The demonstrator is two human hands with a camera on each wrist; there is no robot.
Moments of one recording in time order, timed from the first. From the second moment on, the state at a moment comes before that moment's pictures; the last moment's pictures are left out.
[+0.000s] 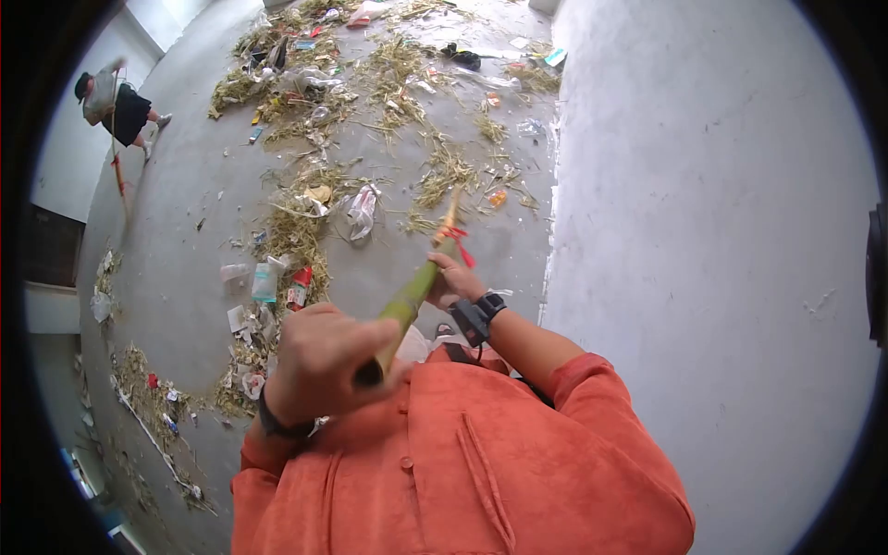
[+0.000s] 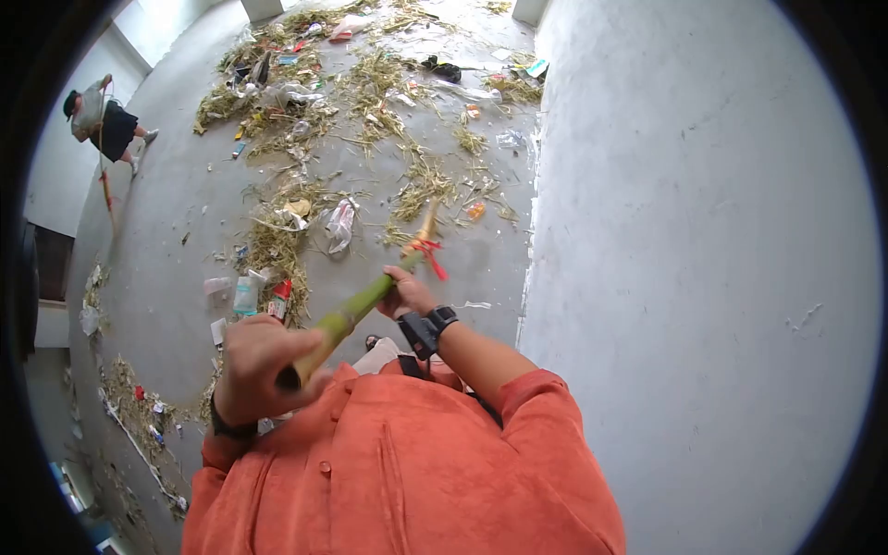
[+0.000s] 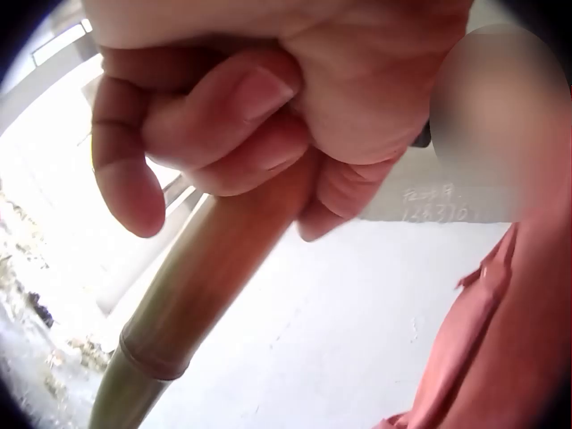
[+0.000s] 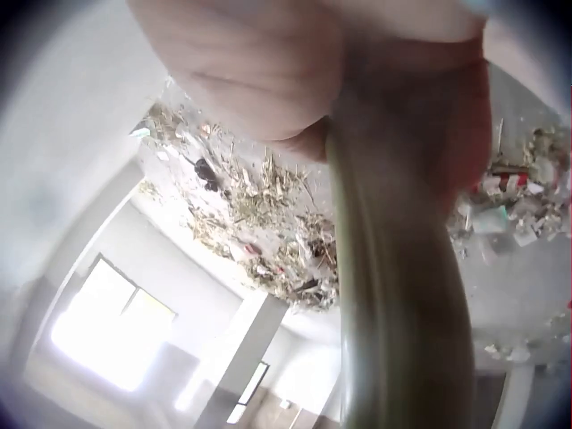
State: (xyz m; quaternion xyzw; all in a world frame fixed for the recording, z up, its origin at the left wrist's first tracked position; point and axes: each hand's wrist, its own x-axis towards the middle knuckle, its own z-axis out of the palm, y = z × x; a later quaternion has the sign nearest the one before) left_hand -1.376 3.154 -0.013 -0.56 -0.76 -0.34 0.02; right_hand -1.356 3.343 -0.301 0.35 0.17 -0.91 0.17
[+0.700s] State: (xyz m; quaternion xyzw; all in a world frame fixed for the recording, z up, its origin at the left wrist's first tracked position) left_hand -1.366 3.082 -0.082 -0.19 -0.87 -0.44 -0.12; right_hand -1.346 3.320 -0.366 0.53 0.15 -0.74 0.39
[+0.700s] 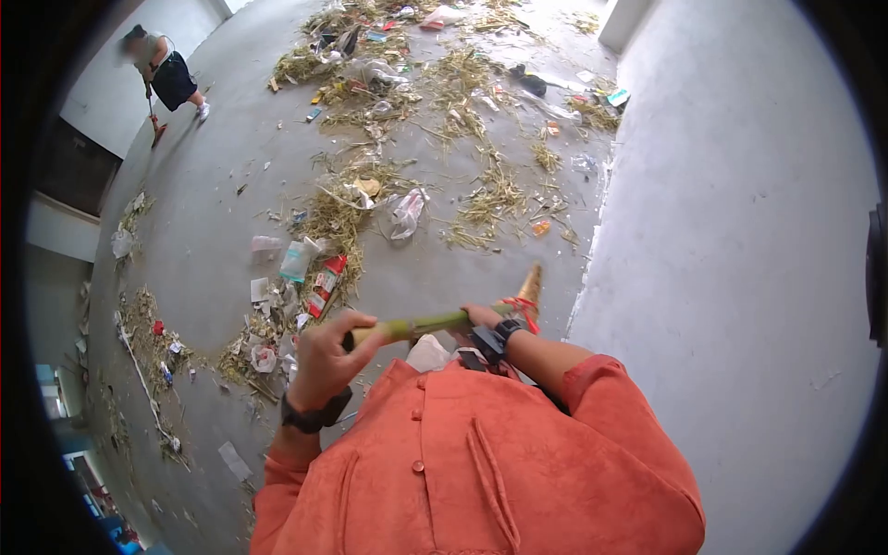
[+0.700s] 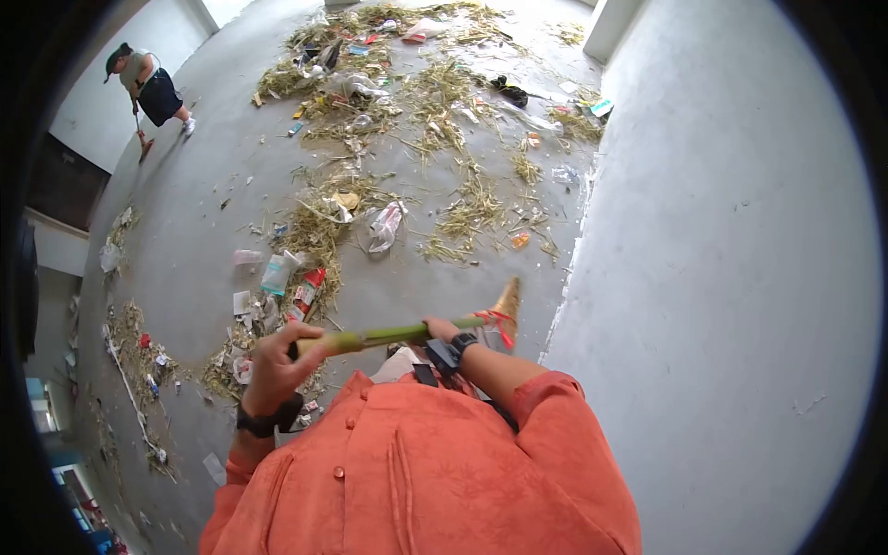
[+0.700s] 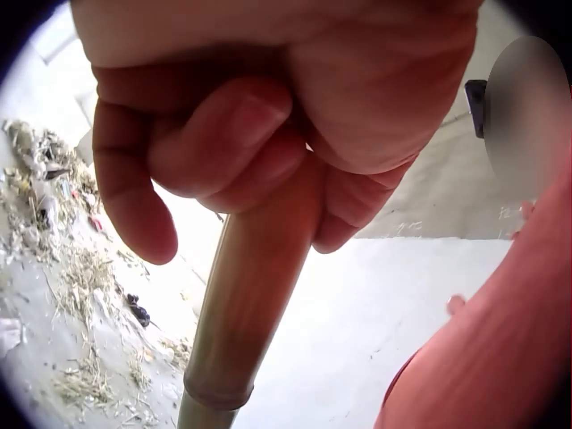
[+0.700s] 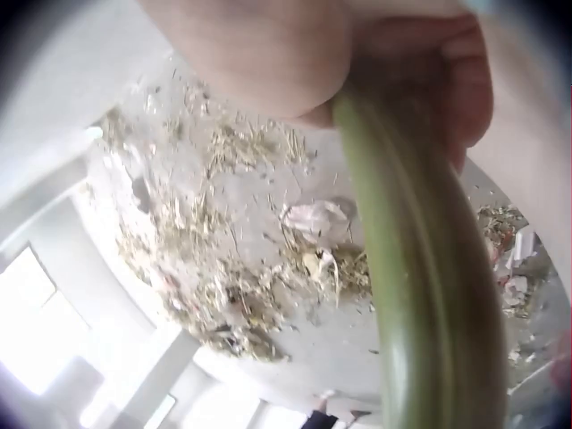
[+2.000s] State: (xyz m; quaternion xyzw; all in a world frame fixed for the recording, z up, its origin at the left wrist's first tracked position) left_hand -1.387 3.169 -0.156 -0.27 -0.85 -0.43 -0.15; right_hand -1.359 3.419 -0.354 0.46 0.25 -0.83 0.19
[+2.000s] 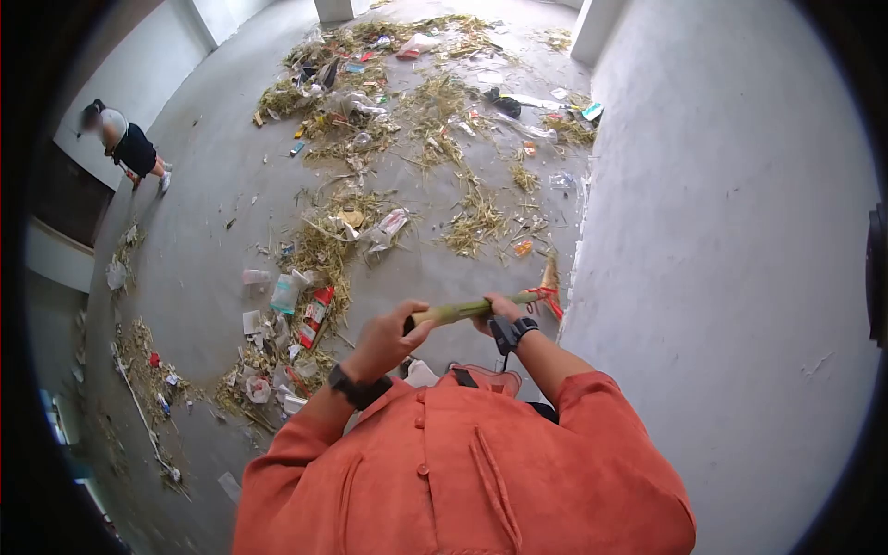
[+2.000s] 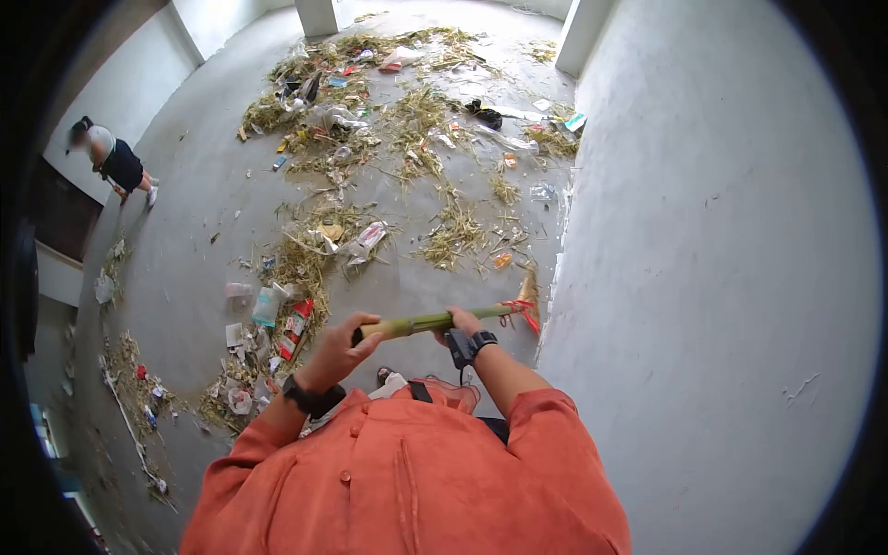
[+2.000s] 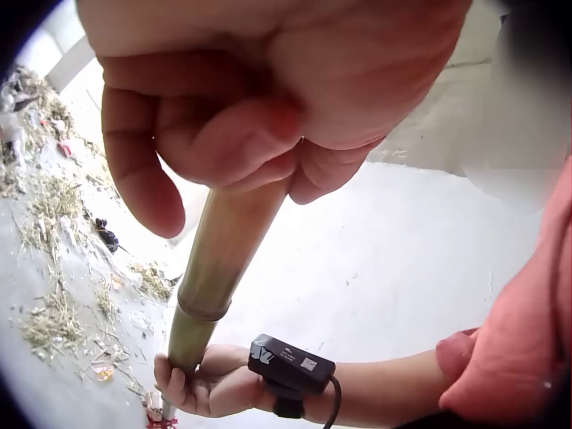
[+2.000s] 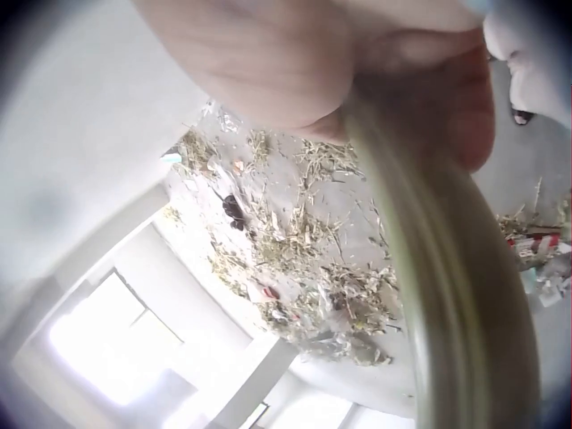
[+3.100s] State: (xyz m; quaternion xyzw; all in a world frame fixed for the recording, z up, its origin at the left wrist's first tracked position) left_hand -1.418 3.141 -0.091 -0.27 -0.84 -0.45 -0.11; right_hand -1.340 3.394 -0.284 0.38 0.13 -0.86 0.32
